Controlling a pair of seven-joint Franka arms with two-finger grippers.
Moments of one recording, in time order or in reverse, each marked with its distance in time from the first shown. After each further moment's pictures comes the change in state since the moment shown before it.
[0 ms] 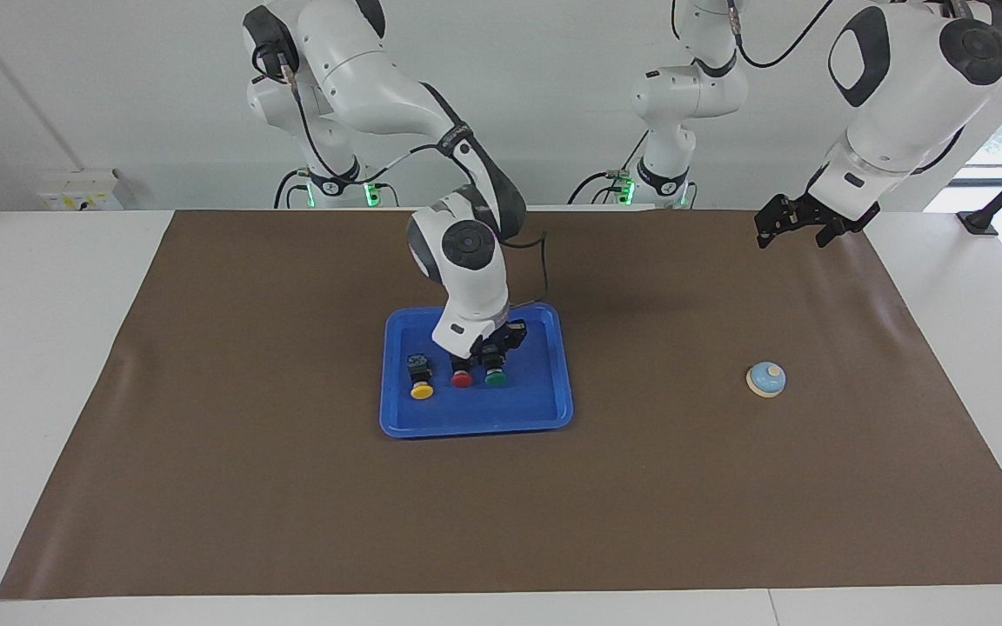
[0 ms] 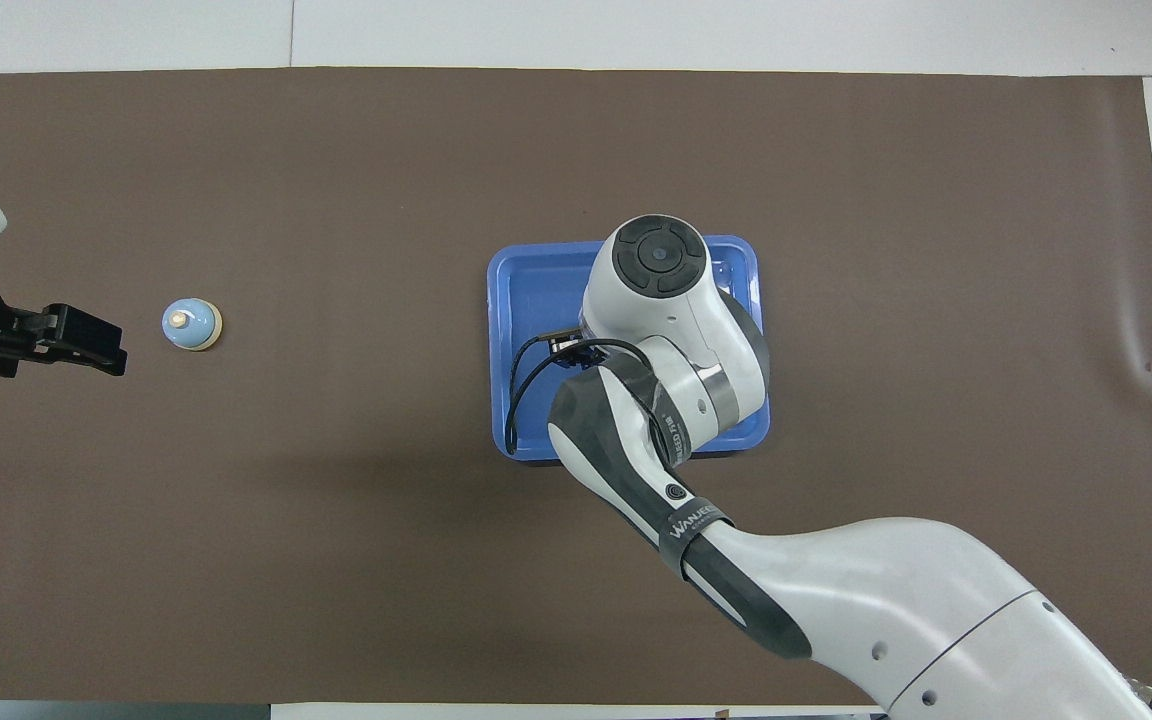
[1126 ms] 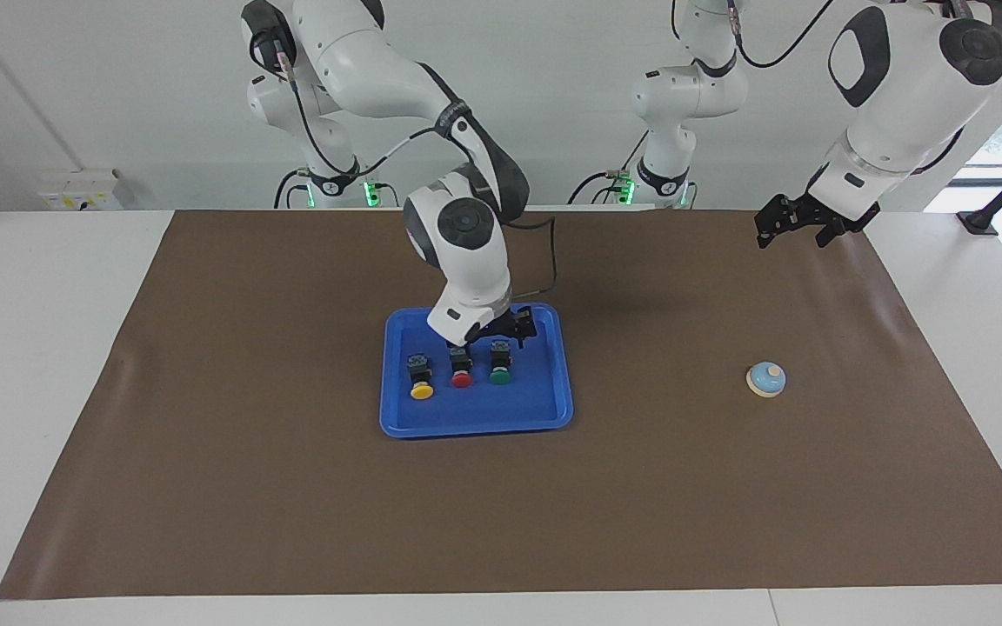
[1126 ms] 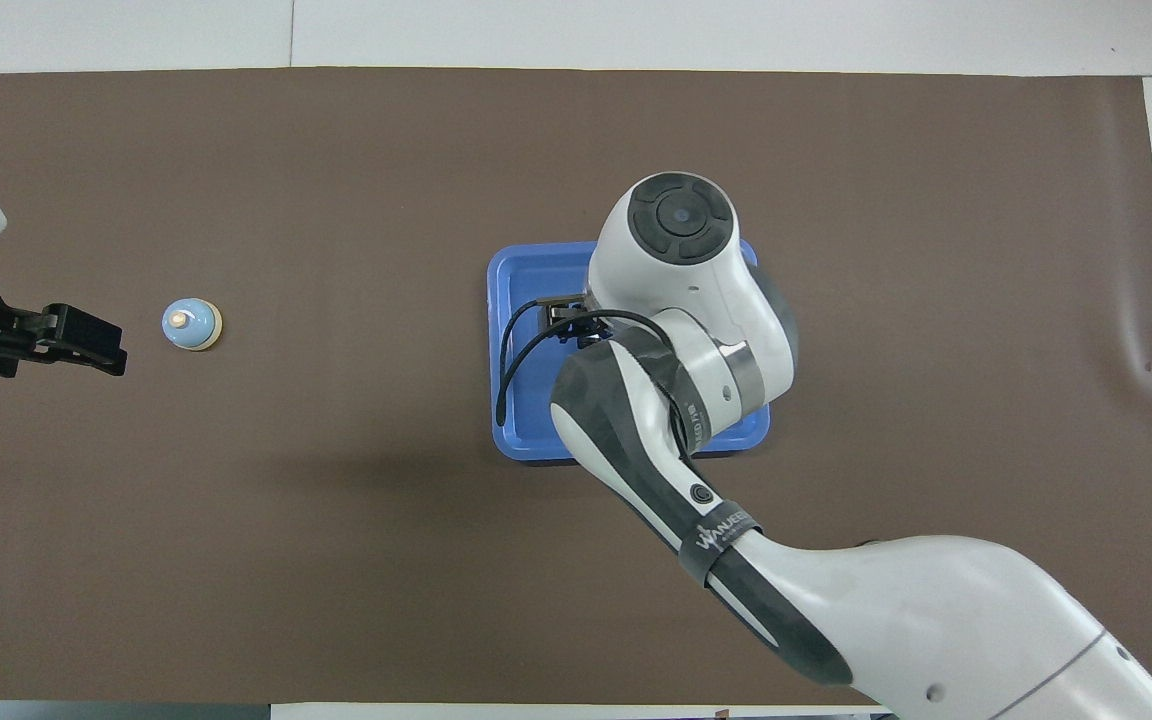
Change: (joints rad) left arm 0.000 0.000 0.000 0.000 0.000 0.000 0.000; right arm -0.006 -0.072 -0.033 0.099 0.013 -0.110 0.065
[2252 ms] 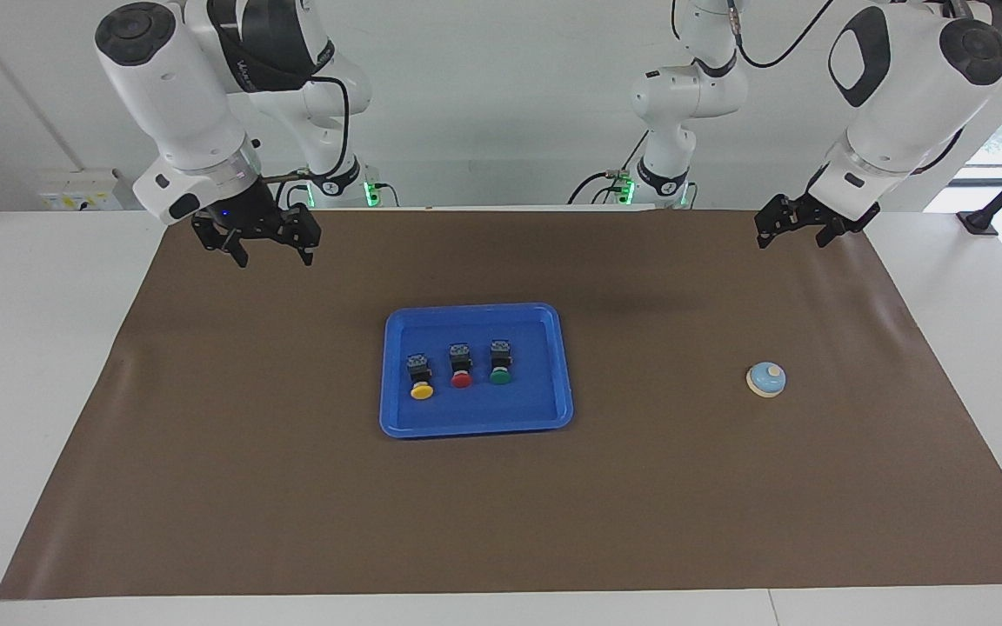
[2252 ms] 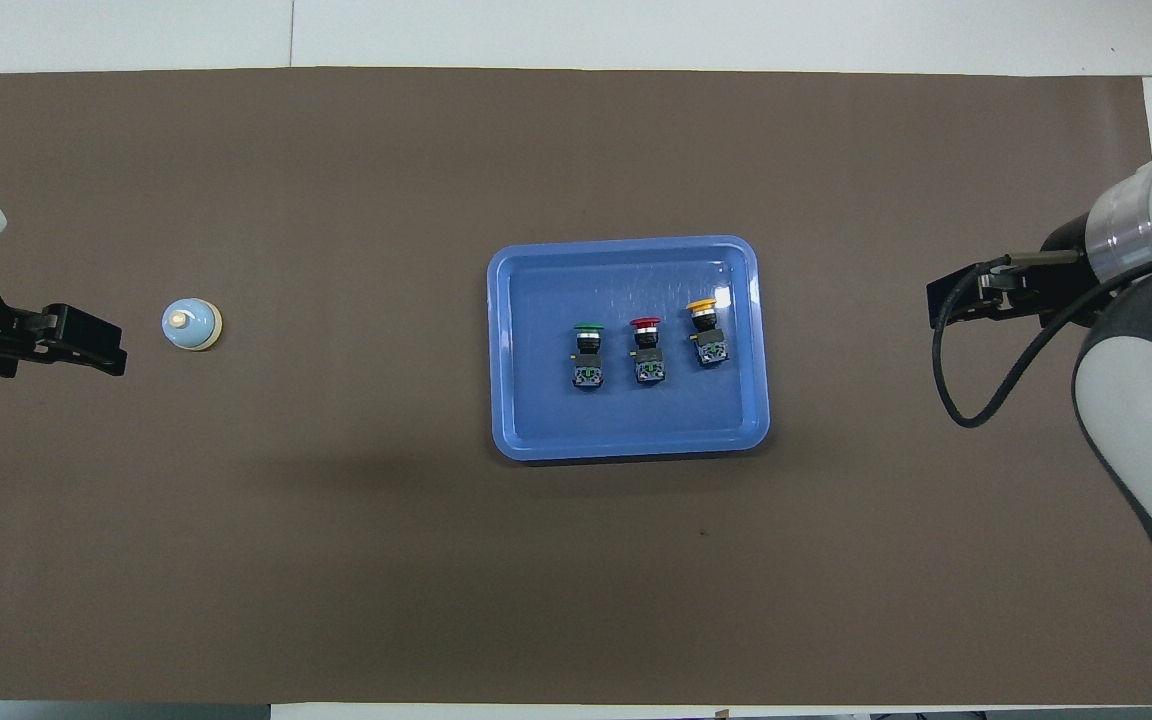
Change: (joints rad) left arm 0.000 0.000 0.000 0.000 0.000 0.000 0.000; right arm -0.422 -0.423 -0.007 -0.095 -0.091 -0.406 -0.342
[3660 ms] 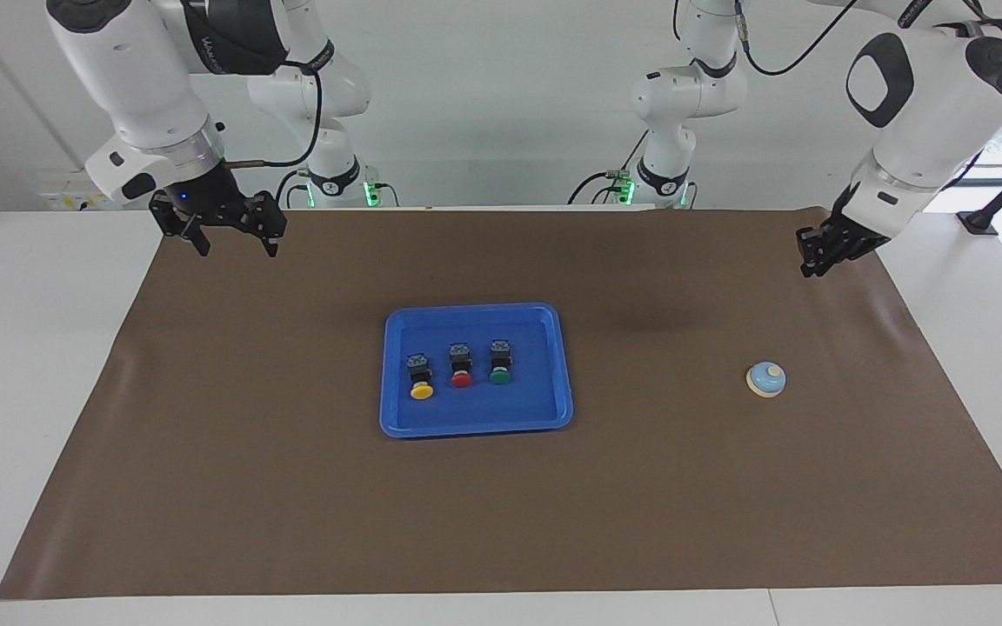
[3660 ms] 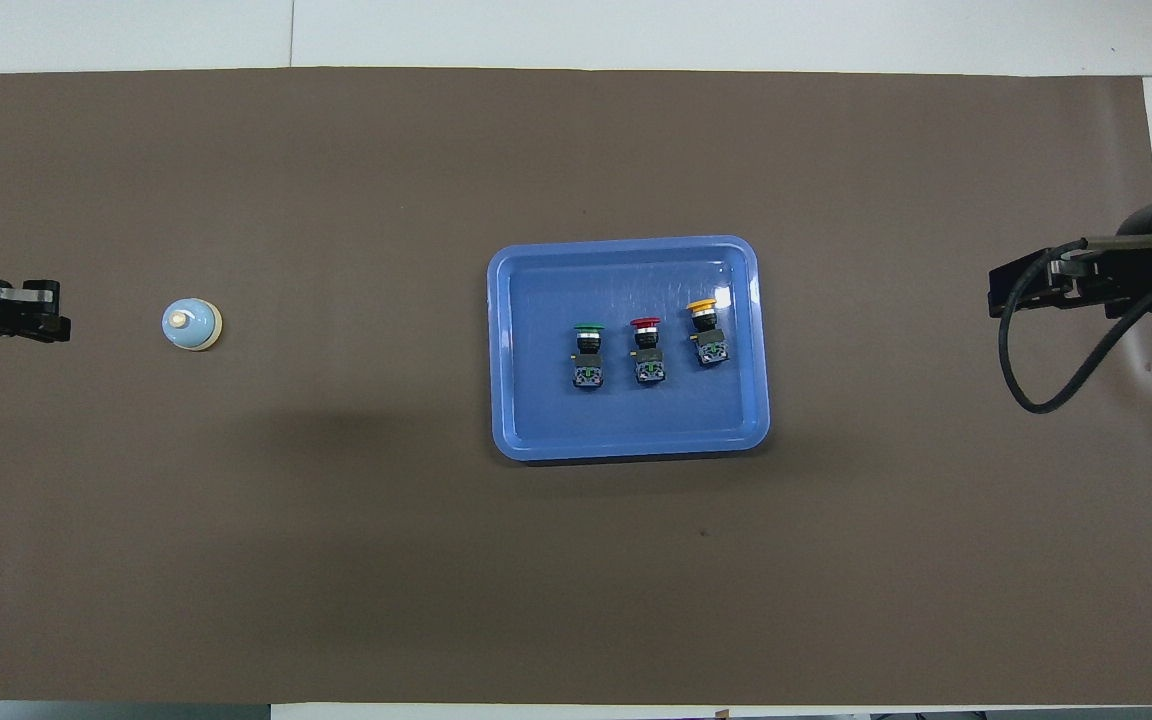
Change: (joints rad) left arm 0.069 0.054 0.013 -0.069 0.001 0.229 0.000; right arm -0.046 0.005 0.000 0.069 -0.015 -0.054 -0.014
